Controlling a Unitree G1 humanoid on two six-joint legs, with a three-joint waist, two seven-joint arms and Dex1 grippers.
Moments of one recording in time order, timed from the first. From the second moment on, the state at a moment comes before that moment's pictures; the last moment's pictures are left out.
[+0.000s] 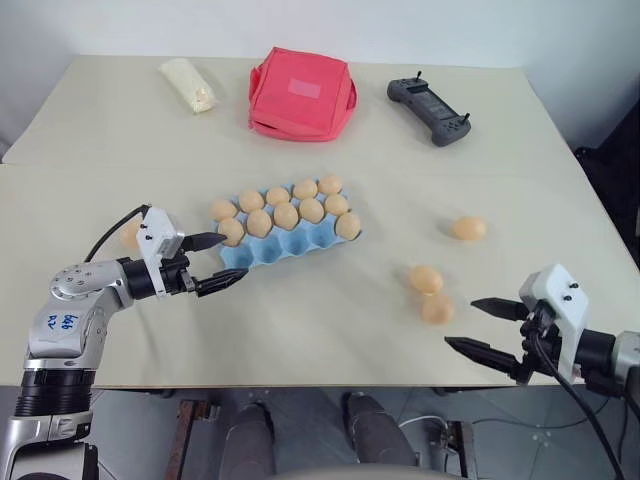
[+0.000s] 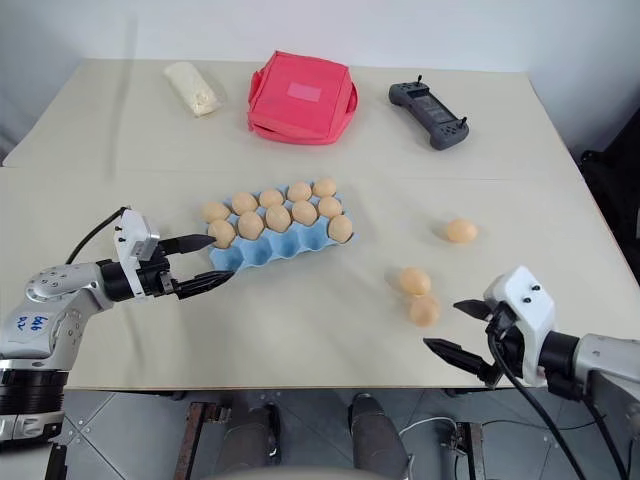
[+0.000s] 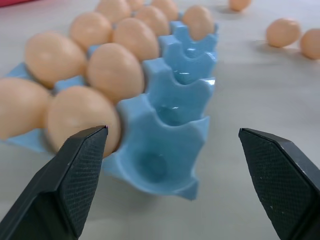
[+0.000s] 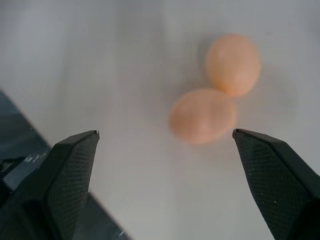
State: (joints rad) left arm -0.29 0.72 0.15 0.01 -0.44 0.39 -1.01; right arm 0.24 -0.89 -0.53 -0.79 0.78 1.04 0.76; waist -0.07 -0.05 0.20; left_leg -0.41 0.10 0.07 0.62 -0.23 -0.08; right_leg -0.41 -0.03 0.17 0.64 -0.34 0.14
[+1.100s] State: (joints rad) left arm -0.18 0.72 0.18 -0.07 -0.45 0.36 -1.01; right arm -0.02 -0.79 -0.18 -0.56 0.66 0.99 0.58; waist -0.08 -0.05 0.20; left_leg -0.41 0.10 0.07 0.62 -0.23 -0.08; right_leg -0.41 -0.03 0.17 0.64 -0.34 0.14
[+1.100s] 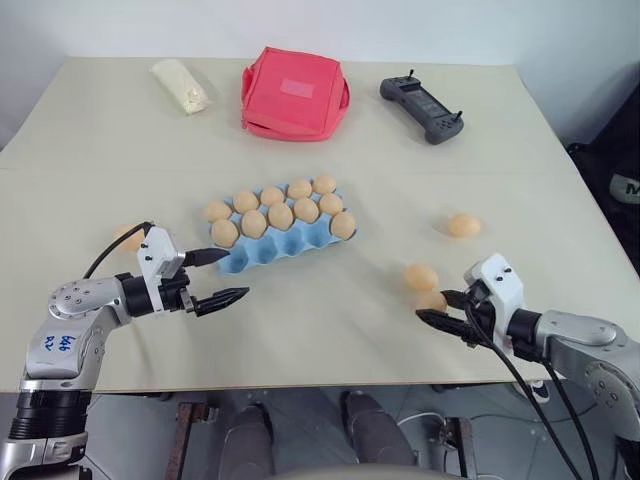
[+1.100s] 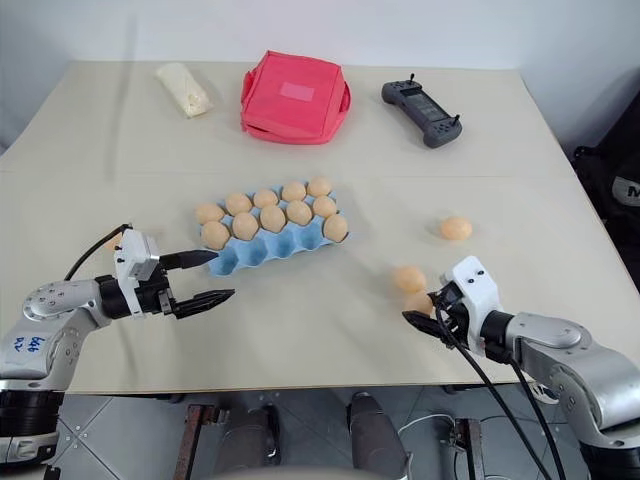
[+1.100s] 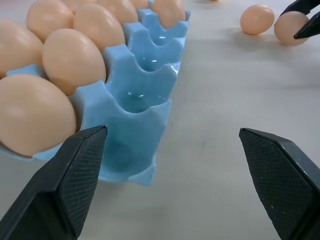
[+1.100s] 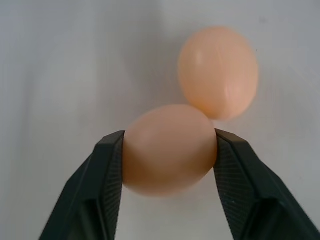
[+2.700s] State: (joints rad) left arm -0.01 0.69 0.30 -0.24 -0.47 0.34 -0.85; right arm -0.80 -0.23 0.22 0.08 0.35 0.72 0.62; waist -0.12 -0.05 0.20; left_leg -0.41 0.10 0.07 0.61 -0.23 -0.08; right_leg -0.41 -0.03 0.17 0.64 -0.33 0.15
